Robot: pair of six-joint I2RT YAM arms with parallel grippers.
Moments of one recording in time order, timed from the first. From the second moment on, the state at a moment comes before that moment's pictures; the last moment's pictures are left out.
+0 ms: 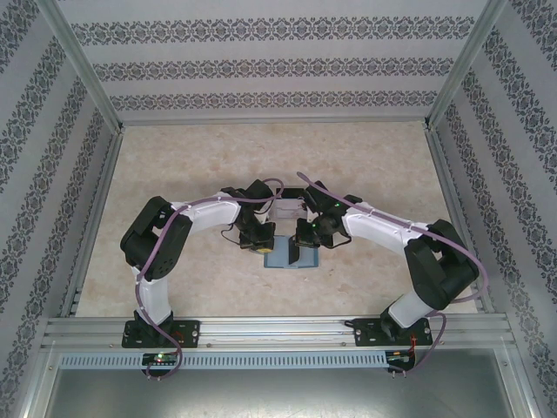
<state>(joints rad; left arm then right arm) -0.62 1.90 1.19 -0.70 0.44 -0.63 0.62 1.58 0.96 -0.62 -0.30 0.70</state>
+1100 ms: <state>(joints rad) -0.62 1.90 1.19 -0.70 0.42 -0.63 0.65 1.62 0.98 -0.61 -0.30 0.71</state>
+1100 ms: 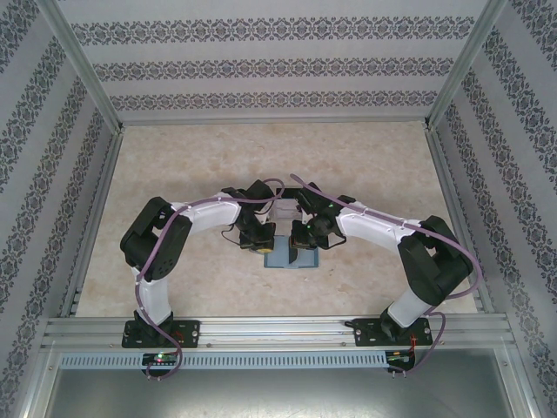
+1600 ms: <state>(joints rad) -0.63 1.87 1.19 -0.74 0.34 -0.63 0.65 1.56 0.98 -0.62 -0.30 0.71</state>
